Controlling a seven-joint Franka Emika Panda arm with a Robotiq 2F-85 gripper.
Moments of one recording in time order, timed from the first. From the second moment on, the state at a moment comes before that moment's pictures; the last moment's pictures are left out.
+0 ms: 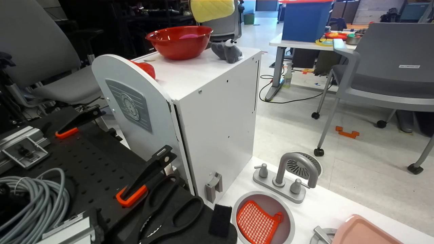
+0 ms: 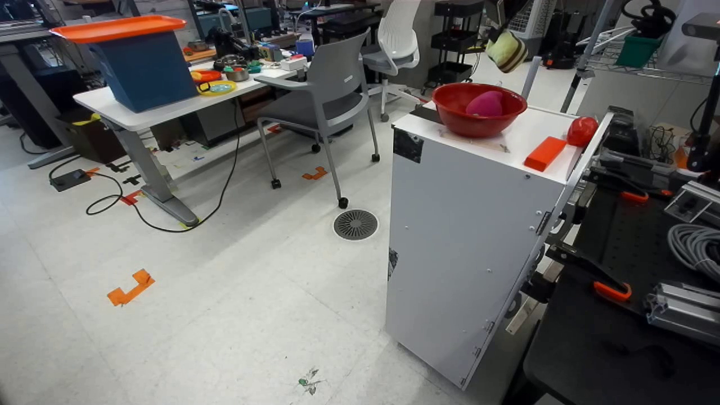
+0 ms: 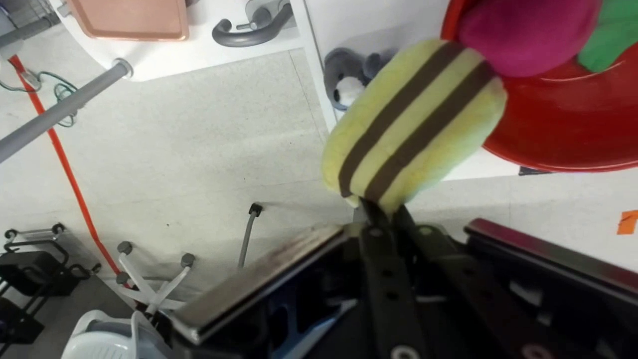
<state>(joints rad) 0.01 0.07 -0.08 -2.26 -0.53 2.62 0.53</state>
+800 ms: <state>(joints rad) 0.07 0.06 -0.01 -2.27 -0.55 2.63 0.51</state>
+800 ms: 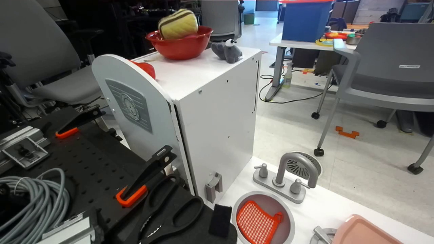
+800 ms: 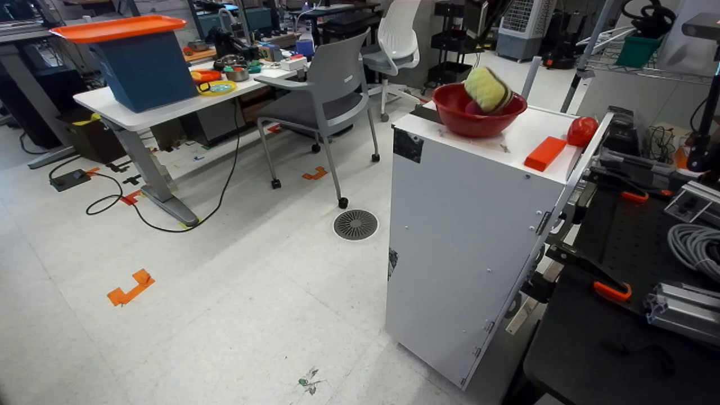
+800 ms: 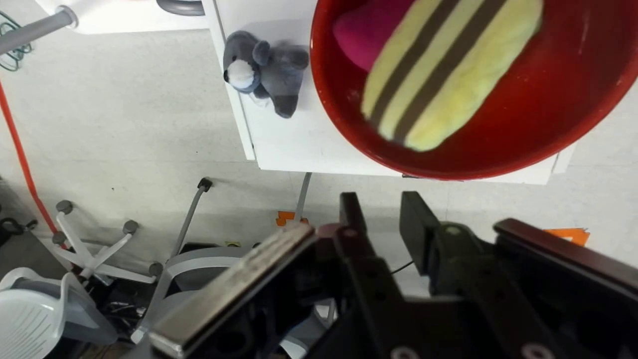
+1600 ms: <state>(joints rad) 0.07 -0.02 -0.01 -2.32 -0.58 2.63 0.53</state>
